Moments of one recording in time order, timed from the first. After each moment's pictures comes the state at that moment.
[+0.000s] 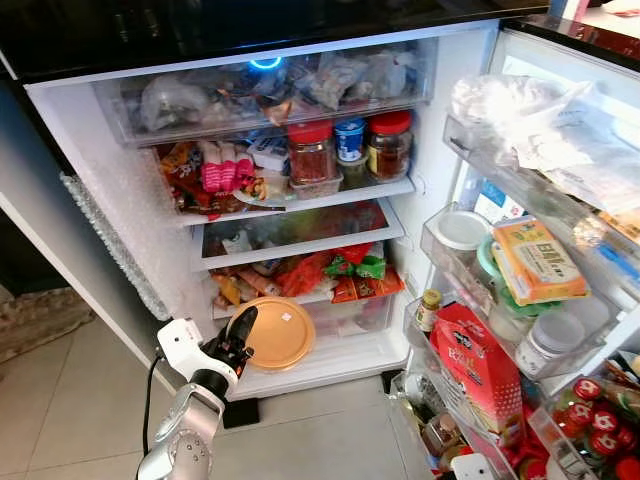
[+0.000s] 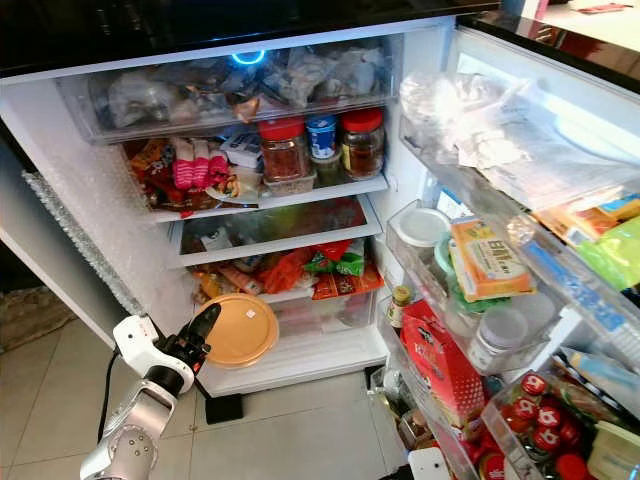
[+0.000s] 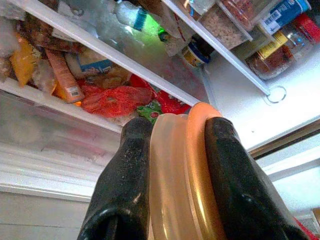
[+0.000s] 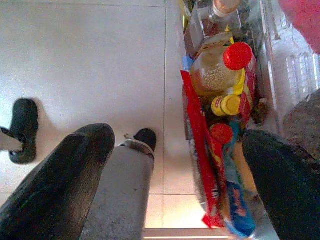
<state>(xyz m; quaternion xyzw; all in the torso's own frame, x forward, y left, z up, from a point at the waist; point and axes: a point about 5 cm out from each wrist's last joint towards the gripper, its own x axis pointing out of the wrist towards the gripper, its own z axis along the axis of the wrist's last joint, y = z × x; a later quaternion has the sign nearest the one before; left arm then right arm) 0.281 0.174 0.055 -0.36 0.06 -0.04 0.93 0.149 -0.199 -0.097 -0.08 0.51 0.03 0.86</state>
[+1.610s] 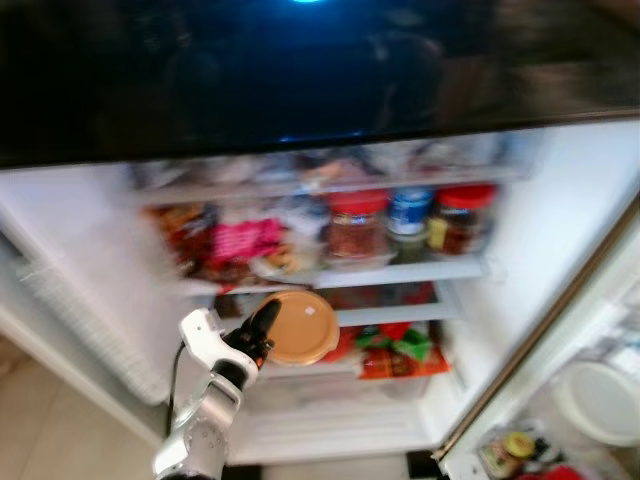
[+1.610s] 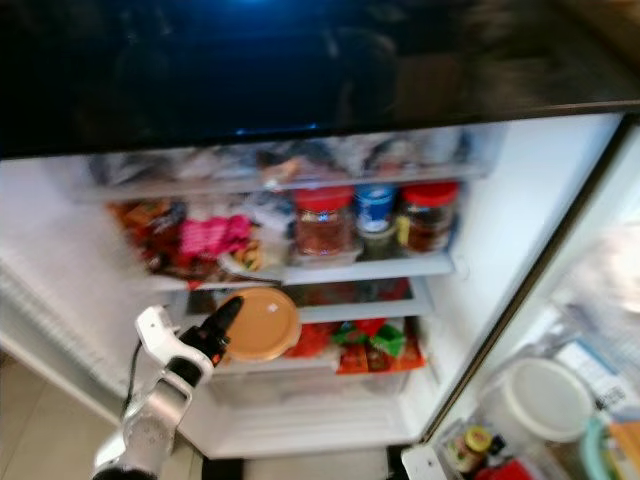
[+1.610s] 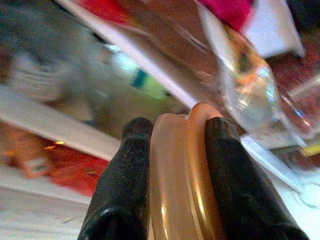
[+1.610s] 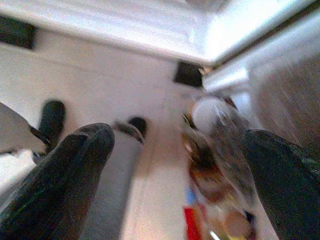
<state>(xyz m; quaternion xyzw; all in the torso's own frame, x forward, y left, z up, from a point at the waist) 0.287 0.158 0.055 -0.38 0.08 -0.07 0.92 0.154 -0.196 -0.095 -0.10 0.50 0.06 0.86</state>
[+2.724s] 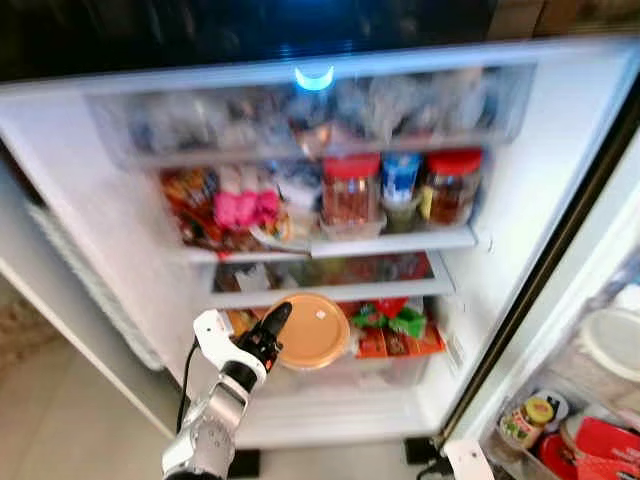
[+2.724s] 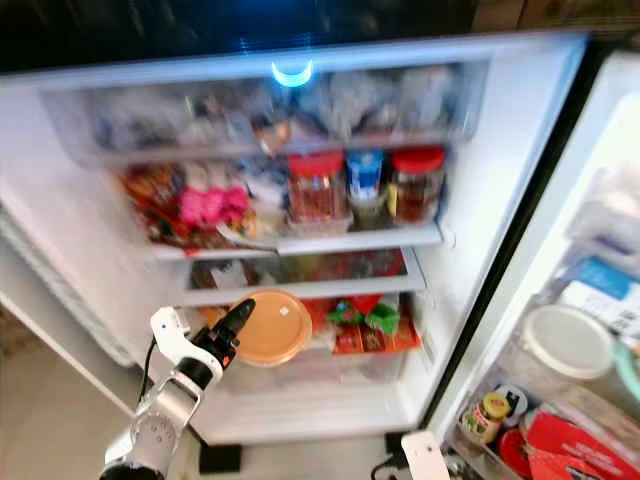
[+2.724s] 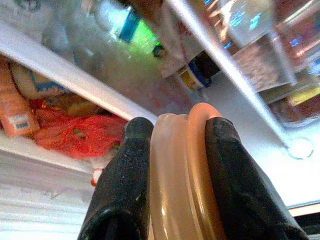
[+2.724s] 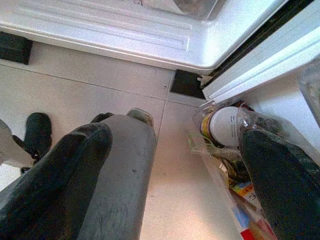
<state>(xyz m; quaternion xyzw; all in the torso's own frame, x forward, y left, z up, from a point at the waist) 0.292 0.139 0.056 -0.40 0.09 -0.11 0.91 0.166 -0.198 -0.089 -0.09 0.47 0.06 0.87</state>
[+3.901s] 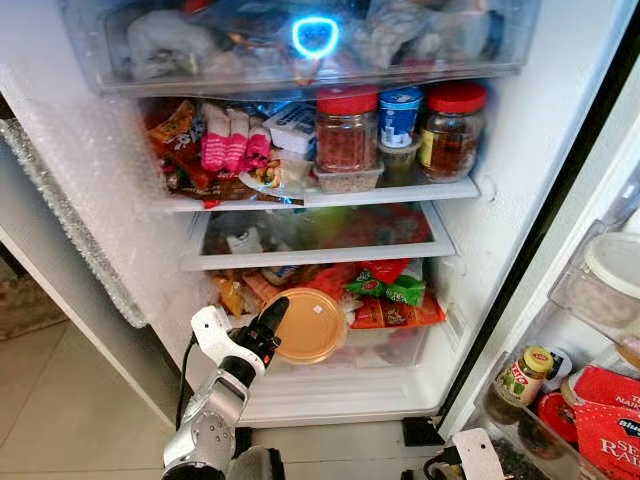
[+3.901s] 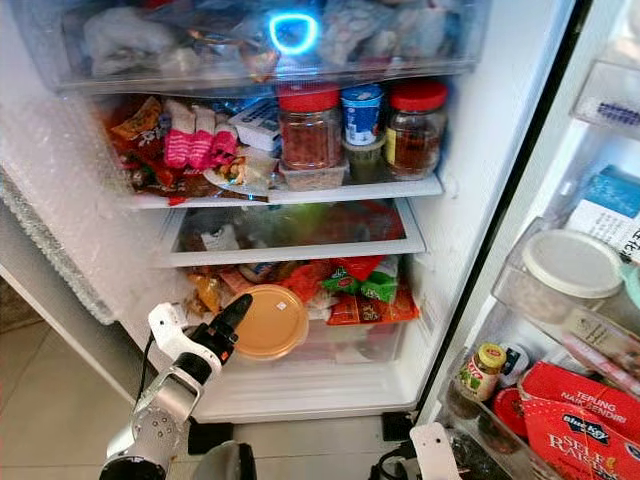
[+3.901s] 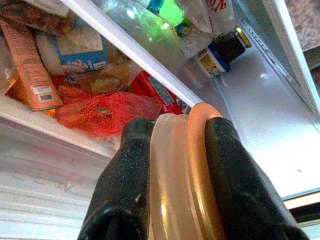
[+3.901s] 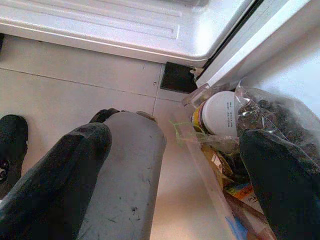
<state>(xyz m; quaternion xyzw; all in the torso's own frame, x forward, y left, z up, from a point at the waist) 0.298 0.142 0.060 -0.39 0.08 -0.10 0.91 0.170 -0.202 -0.086 -0.08 0.46 0.05 0.89</state>
